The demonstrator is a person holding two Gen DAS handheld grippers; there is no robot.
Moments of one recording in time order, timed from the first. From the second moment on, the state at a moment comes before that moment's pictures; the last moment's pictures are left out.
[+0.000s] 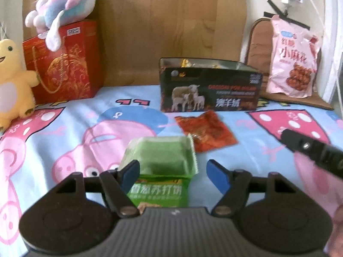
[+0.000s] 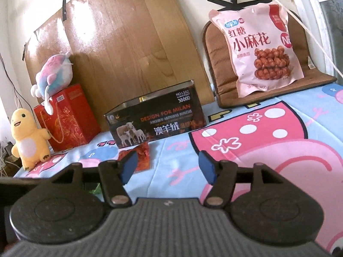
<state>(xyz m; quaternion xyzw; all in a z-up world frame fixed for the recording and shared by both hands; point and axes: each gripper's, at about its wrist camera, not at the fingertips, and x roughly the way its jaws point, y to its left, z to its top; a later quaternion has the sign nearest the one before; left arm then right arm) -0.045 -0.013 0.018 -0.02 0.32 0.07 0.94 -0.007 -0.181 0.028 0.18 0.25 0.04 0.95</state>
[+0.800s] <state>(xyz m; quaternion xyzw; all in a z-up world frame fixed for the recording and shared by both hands) -0.049 -0.016 0.008 0.01 0.30 0.09 0.95 -0.007 -0.180 0.028 0.18 0.26 0.04 0.95</state>
